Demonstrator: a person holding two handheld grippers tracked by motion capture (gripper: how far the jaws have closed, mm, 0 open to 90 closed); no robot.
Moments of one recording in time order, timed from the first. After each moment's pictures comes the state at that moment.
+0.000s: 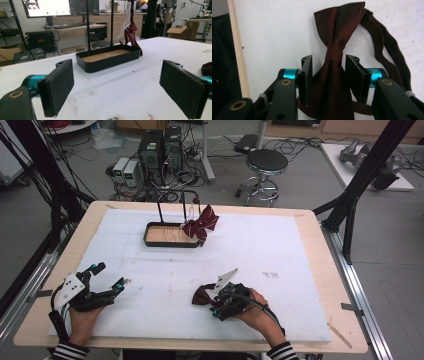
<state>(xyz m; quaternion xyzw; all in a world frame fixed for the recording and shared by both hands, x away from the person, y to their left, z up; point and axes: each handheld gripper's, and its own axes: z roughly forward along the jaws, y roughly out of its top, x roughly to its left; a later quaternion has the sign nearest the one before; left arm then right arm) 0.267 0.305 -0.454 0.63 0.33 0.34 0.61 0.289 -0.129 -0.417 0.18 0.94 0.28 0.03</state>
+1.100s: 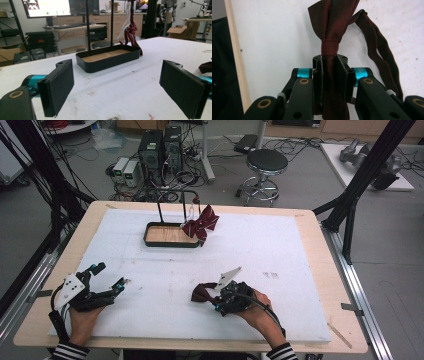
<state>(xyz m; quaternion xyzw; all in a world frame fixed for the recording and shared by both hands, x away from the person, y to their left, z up) 0.267 0.305 -0.454 0.63 0.33 0.34 0.61 0.288 -0.134 -0.409 0.19 0.94 0.29 0.05</state>
